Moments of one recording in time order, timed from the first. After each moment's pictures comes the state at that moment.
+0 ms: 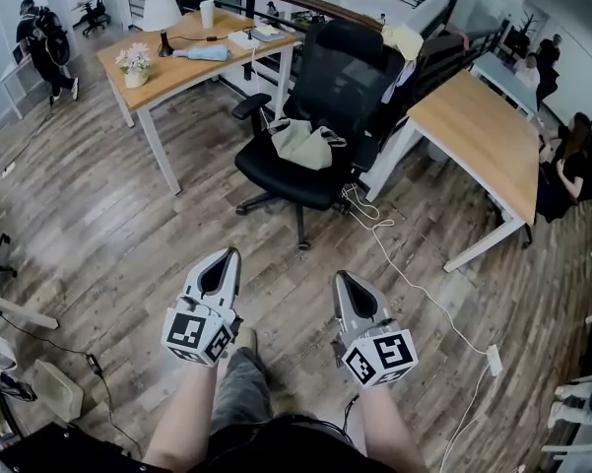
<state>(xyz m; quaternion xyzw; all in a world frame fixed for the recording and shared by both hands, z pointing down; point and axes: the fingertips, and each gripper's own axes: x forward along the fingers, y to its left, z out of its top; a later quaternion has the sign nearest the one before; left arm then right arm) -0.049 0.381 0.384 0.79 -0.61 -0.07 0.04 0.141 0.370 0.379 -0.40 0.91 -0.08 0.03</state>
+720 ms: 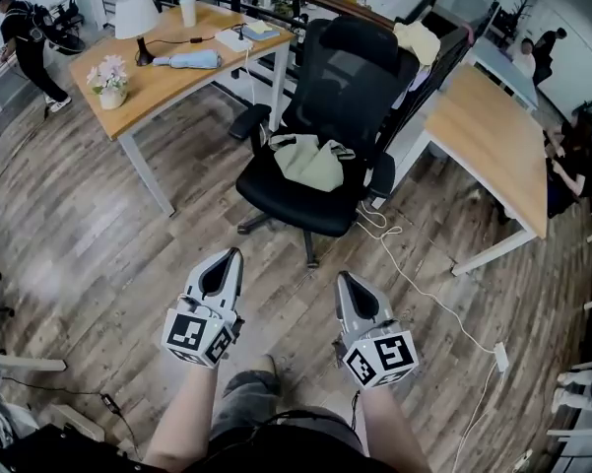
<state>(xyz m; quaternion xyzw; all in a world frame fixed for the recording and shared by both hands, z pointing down) -0.159 0.219 0.402 0.82 -0.57 -0.07 0.07 0.031 0.223 0.394 -0.44 0.89 -0.09 0.01</state>
